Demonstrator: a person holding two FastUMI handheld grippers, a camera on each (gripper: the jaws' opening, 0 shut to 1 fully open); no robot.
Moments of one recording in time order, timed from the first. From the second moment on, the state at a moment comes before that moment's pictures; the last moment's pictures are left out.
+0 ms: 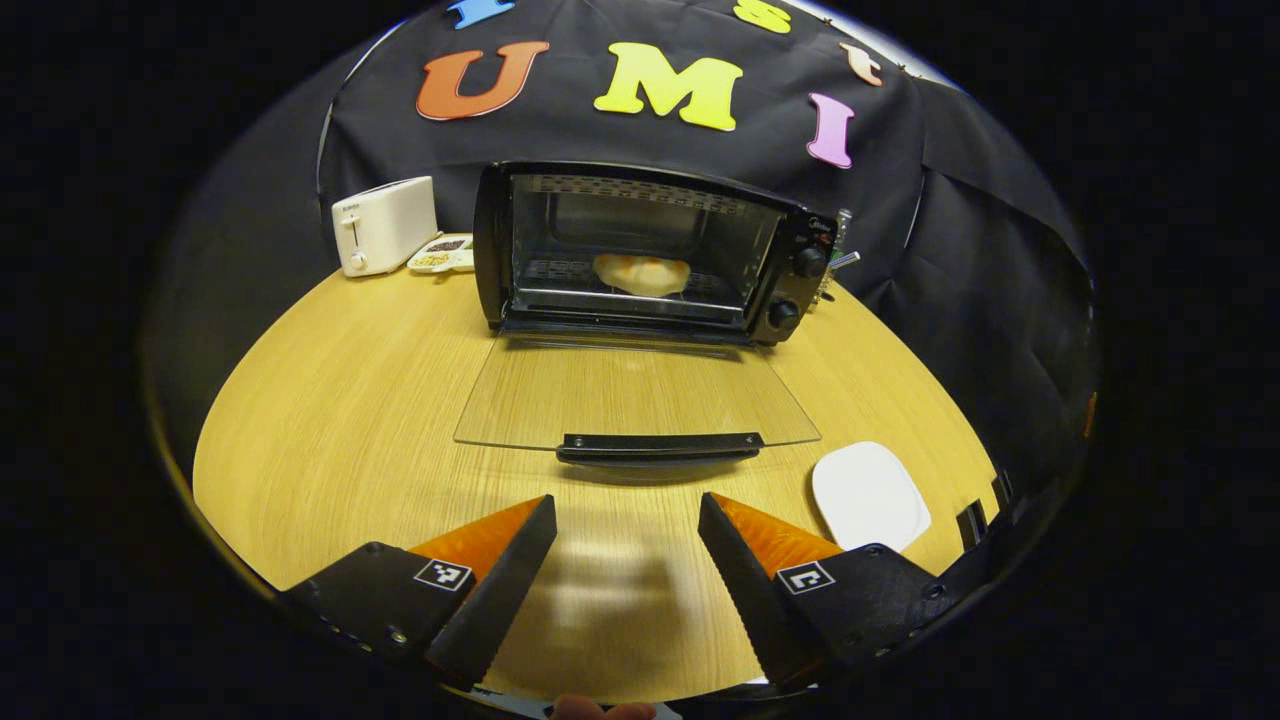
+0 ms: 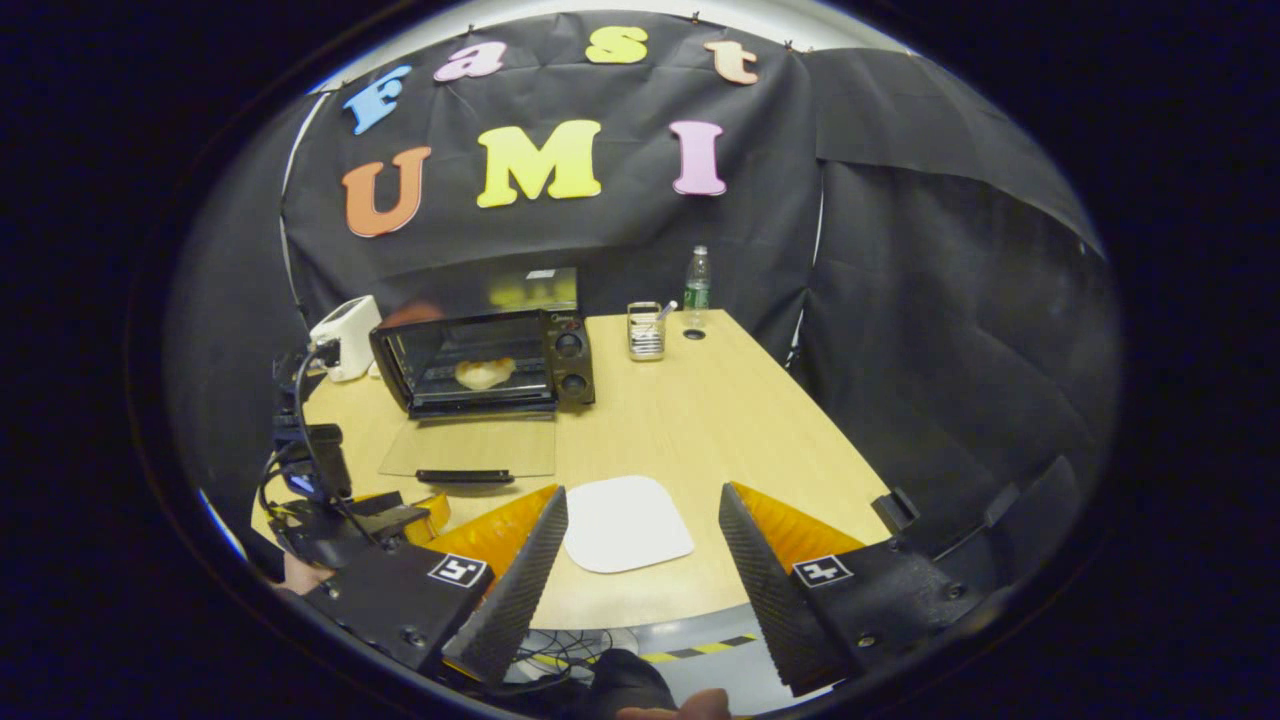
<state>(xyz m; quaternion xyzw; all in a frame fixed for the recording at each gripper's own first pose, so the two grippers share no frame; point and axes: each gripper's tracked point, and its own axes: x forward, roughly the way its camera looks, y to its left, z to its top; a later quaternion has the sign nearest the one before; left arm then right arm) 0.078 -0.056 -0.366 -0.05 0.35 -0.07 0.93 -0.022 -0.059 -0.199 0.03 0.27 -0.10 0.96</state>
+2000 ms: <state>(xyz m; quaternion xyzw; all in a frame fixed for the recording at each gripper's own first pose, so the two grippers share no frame) 0.167 -0.072 -0.137 -0.04 0.15 -0.05 0.99 0.055 -0.067 -0.093 0.01 0.13 0.03 0.99</state>
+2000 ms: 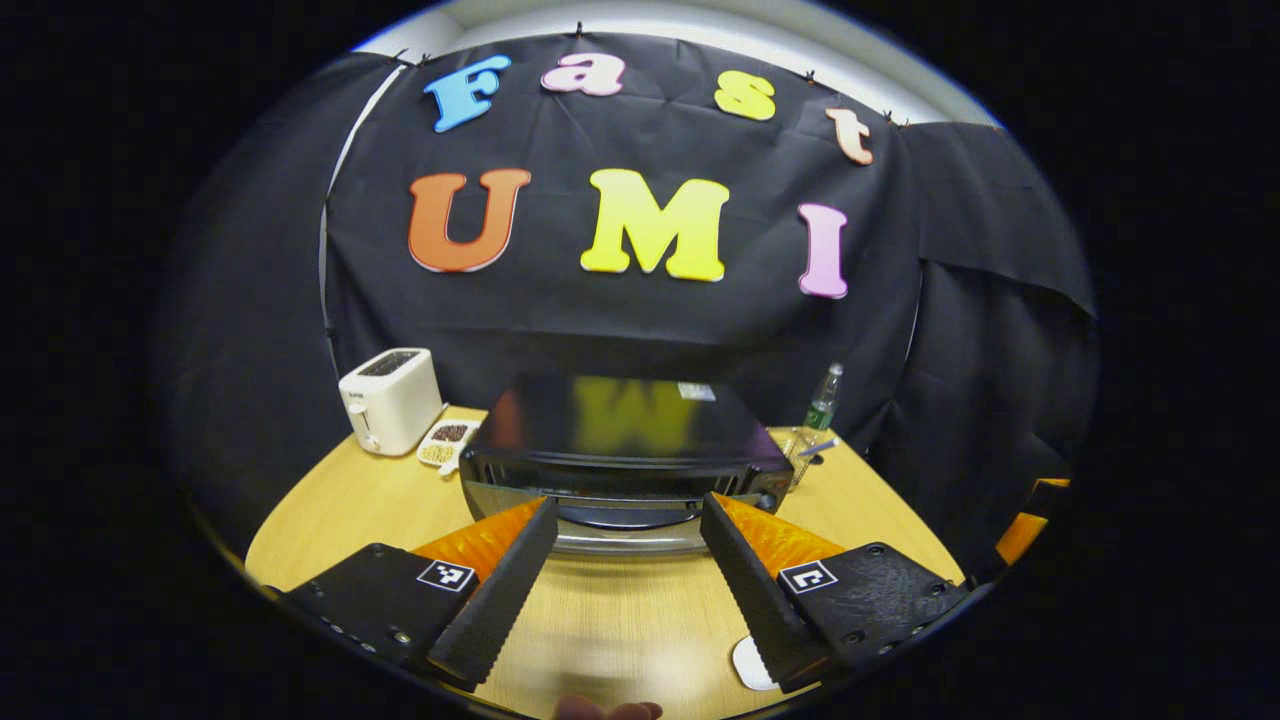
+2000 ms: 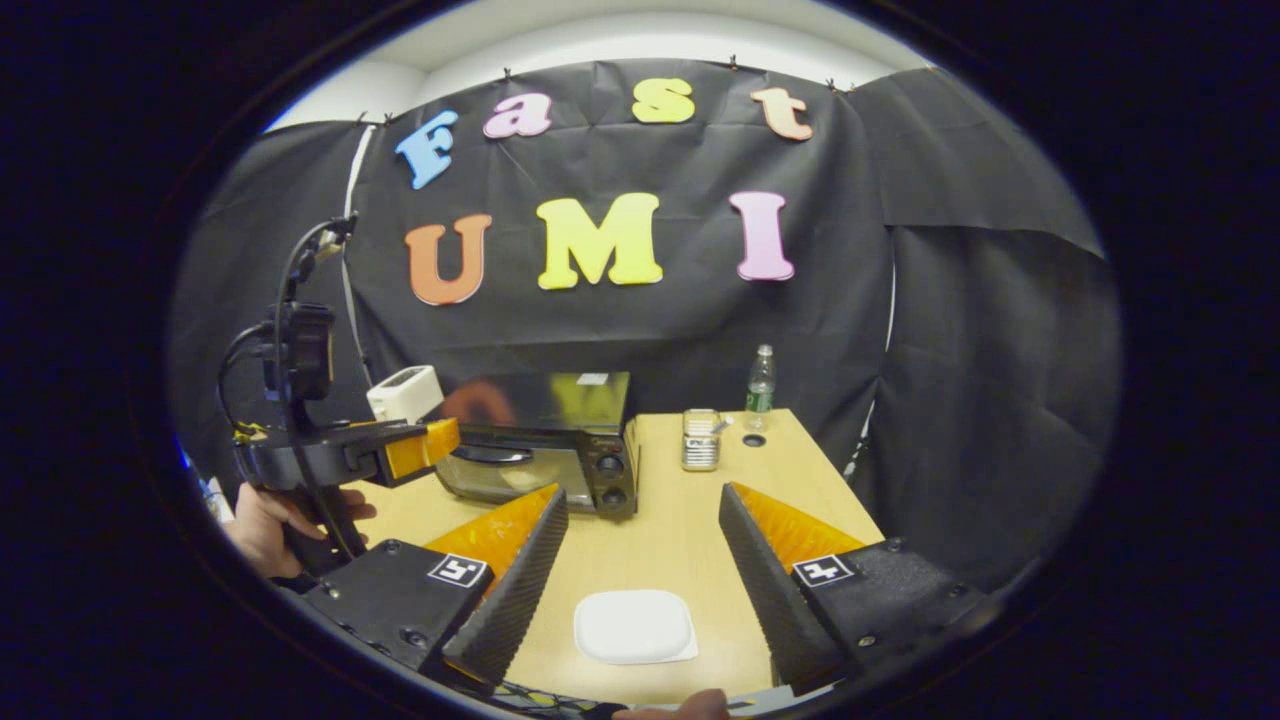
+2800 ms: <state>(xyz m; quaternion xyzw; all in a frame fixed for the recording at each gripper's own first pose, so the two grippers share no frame) -0.095 -0.020 0.024 -0.05 0.00 -0.05 1.00 -0.117 -0.001 0.004 0.01 0.03 0.02 1.00</state>
